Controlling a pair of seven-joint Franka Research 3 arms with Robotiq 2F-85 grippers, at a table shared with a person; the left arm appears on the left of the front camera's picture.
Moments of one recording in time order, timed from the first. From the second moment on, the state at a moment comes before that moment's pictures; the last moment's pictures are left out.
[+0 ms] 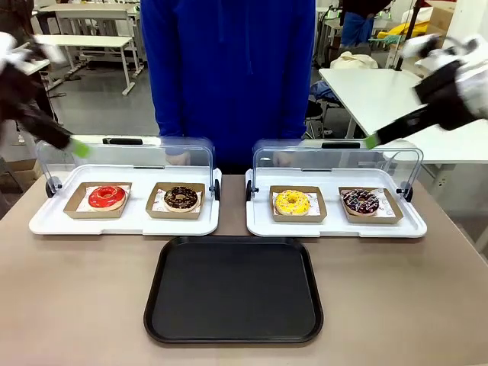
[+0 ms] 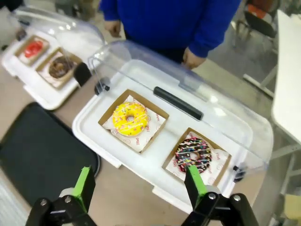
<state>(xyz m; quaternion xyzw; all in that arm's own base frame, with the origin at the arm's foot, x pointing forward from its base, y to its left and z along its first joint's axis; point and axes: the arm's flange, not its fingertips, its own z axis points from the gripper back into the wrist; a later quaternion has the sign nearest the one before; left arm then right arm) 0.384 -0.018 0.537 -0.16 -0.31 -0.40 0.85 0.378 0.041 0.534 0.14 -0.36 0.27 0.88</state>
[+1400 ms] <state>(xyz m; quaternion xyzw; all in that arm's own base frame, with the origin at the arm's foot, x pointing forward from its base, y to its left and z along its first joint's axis) 0.339 0.180 0.453 -0.26 -0.49 -0.48 0.68 0.339 -0.202 0.451 0.26 -0.47 0.34 0.77</state>
